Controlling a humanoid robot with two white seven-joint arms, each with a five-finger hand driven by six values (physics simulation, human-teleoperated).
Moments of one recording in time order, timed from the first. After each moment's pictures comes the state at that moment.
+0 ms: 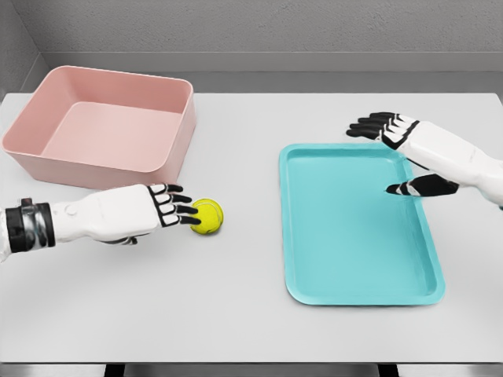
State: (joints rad) left arm -0.38 0.93 -0.62 -1.80 -0.60 -0.61 -0.30; right arm -0.18 -0.69 0.01 -1.73 0.16 -0.61 0.57
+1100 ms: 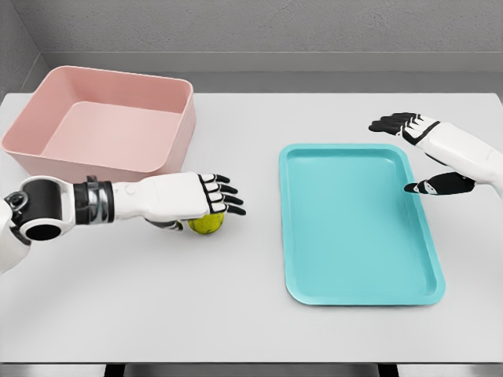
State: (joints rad) left arm -0.63 0.75 -0.84 -1.62 -0.60 -0.61 -0.32; right arm -0.17 -0.69 -0.01 -1.64 0.16 -0.61 0.58
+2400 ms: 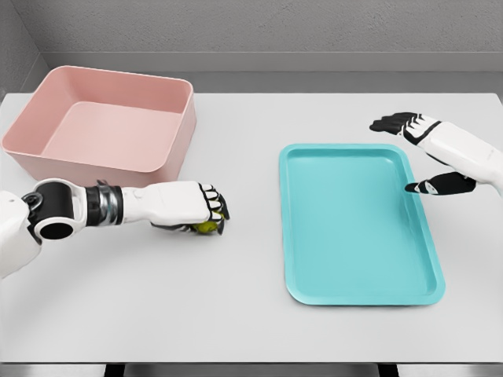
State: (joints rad) left arm -0.65 0.71 -0.90 -1.52 -0.59 -0.61 -0.36; right arm -0.17 -0.70 -0.02 -1.64 0.16 -0.61 0.58
